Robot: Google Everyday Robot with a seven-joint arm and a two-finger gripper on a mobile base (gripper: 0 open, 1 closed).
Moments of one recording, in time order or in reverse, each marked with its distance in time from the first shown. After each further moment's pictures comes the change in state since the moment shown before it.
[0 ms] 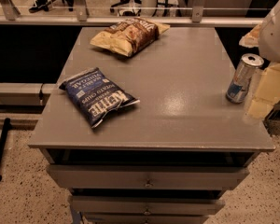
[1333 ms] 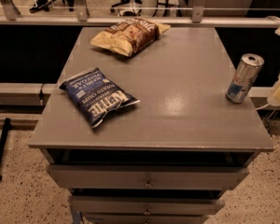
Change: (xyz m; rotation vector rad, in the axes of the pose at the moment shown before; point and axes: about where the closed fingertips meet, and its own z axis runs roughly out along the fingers) arm 0.078 -0.074 0.012 0.144 -0.078 0.100
